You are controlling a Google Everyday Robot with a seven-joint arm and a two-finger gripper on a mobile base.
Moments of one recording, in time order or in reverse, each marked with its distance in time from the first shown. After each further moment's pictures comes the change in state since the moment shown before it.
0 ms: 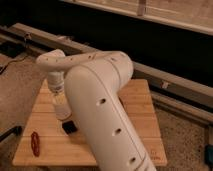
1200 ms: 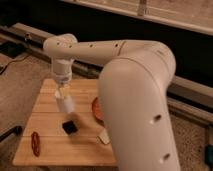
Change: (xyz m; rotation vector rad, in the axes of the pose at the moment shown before) arm 0.012 0.054 -0.108 0.102 -0.074 -0.005
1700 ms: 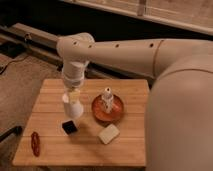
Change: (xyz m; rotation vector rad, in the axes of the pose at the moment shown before) arm 0.009 0.074 -0.041 0.038 -0.041 0.026
